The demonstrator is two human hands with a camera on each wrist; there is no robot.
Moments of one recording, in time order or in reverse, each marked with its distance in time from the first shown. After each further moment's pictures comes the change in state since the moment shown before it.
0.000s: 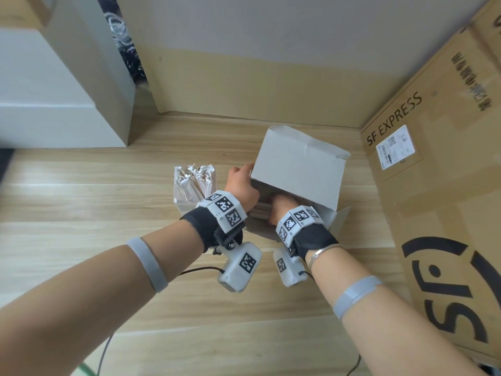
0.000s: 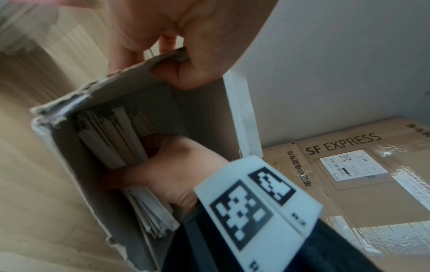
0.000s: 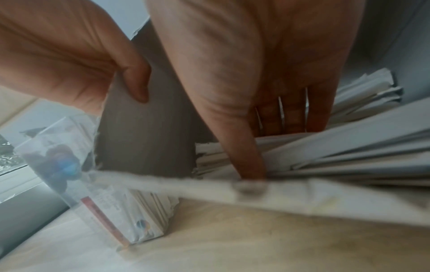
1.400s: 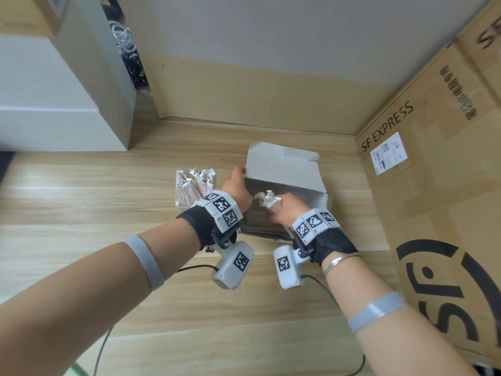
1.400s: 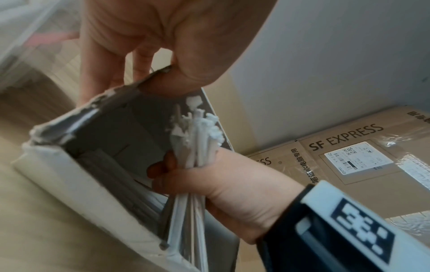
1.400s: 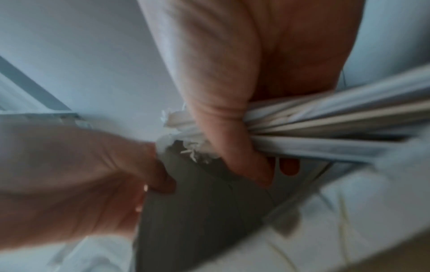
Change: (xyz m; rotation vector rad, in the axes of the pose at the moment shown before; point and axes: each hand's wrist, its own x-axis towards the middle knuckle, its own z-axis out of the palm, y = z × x) left_hand 0.003 -0.006 -0.008 0.176 -0.040 -0.058; right_hand -0.025 0.021 -0.015 0.611 0.051 -0.050
